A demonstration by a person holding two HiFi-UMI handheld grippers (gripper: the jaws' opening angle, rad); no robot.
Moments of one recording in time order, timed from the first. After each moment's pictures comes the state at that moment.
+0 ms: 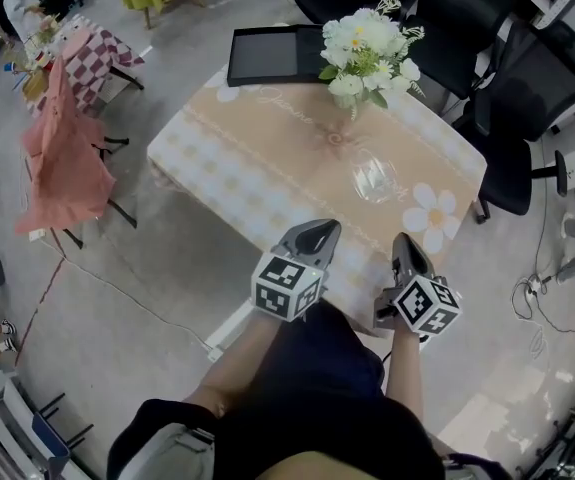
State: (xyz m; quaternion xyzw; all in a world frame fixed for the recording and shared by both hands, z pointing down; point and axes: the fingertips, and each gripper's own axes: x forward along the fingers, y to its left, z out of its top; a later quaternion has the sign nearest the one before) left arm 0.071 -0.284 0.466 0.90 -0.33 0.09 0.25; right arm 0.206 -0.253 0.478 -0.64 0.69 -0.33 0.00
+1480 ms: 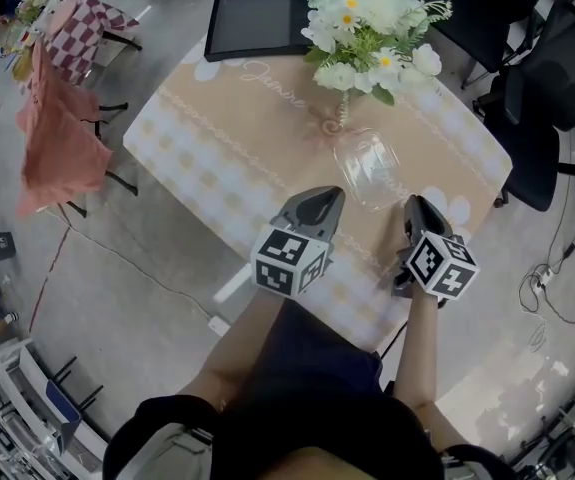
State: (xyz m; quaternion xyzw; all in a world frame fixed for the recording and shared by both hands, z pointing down) left arm 0.113 -0.374 0.511 0.88 -0.37 0.12 0.28; right arm 0.263 -0.362 0.539 -0.62 0.69 -0.36 -0.12
